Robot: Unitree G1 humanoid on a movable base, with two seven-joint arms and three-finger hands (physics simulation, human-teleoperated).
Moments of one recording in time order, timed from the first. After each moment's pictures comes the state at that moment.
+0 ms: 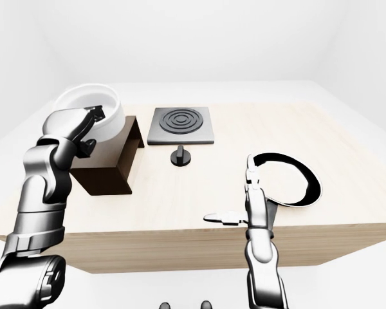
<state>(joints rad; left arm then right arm) -0.68 0.35 0.12 0.15 1.24 0.09 -0.42 0.12 -0.02 -0.10 -0.23 -0.15 0.00 0.01</state>
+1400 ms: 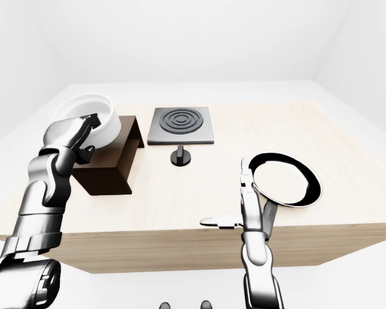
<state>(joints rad) -0.64 0.38 0.13 0.28 1.15 0.09 -0.26 0.14 -0.02 -0.06 -0.19 -0.19 -0.05 0.00</state>
